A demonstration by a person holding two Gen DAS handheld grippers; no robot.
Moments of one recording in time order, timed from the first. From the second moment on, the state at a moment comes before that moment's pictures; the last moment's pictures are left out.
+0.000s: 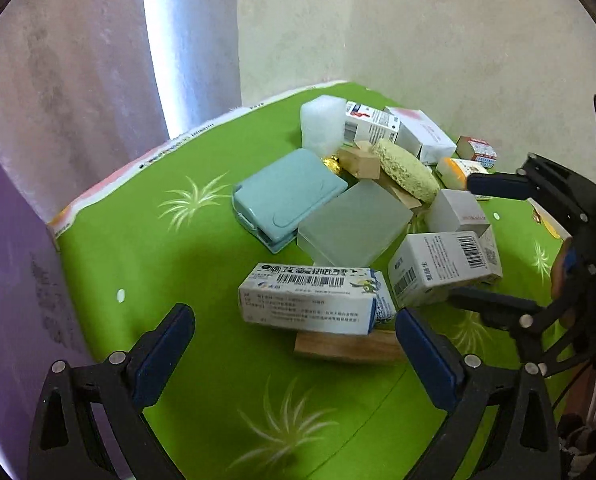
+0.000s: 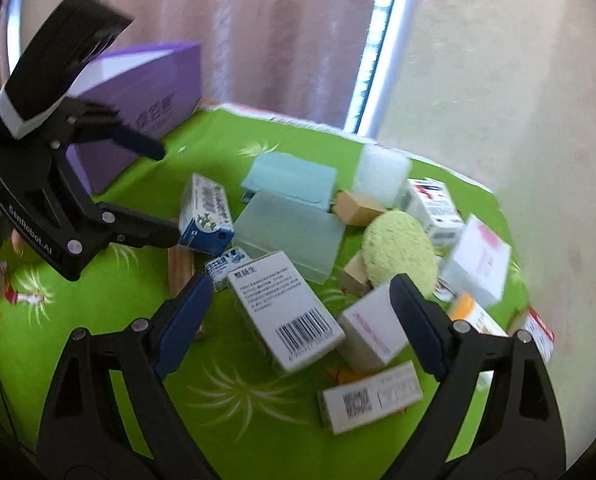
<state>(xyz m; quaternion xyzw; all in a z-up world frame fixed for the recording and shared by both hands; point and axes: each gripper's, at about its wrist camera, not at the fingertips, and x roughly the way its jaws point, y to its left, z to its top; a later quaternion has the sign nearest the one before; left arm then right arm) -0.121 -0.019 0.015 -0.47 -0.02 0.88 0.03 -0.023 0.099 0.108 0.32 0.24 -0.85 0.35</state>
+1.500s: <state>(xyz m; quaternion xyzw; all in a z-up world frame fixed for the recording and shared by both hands) 0.028 -0.120 0.122 -0.34 -0.09 0.93 -0.13 -0.007 0.081 0.145 0.36 0.15 -0.84 0.38</state>
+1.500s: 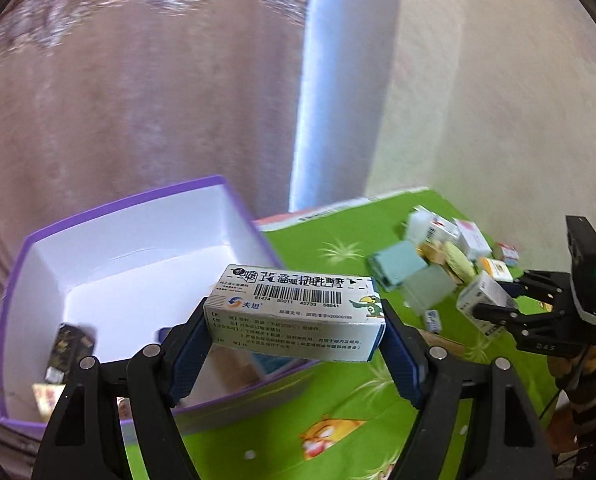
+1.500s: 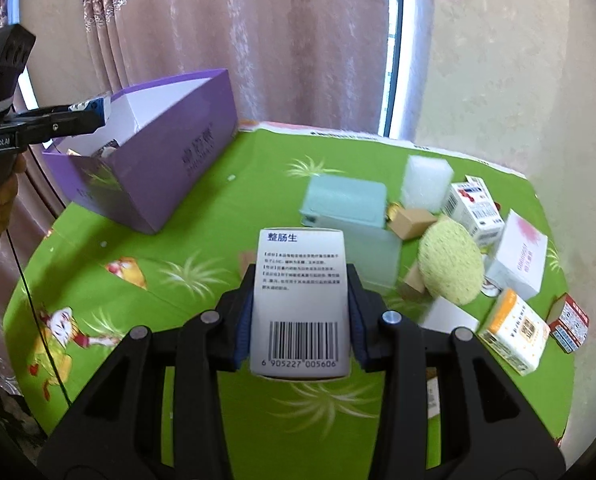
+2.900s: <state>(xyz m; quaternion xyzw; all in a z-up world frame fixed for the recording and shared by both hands) 0.085 -0.211 0.101 -0.31 -0.18 0.90 -0.25 0.005 -0.132 0.182 0.32 0.12 -0.82 0.45</state>
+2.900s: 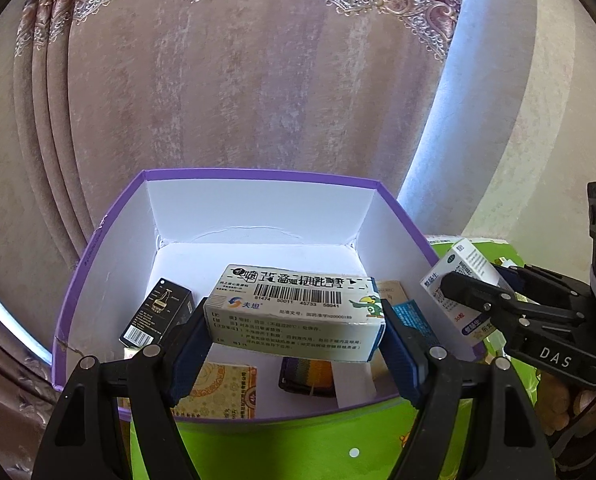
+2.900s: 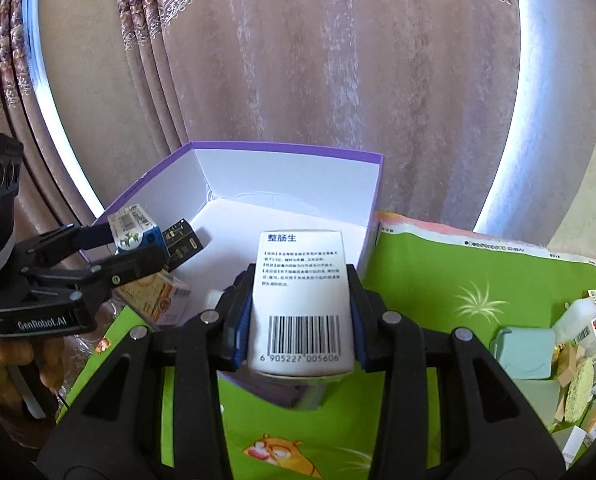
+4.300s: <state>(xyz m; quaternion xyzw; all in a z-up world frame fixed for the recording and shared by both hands) 0.123 -0.331 0.049 -0.41 -0.21 0.80 -0.38 0.016 -0.143 0.167 0.31 0.20 -0.79 0.50</state>
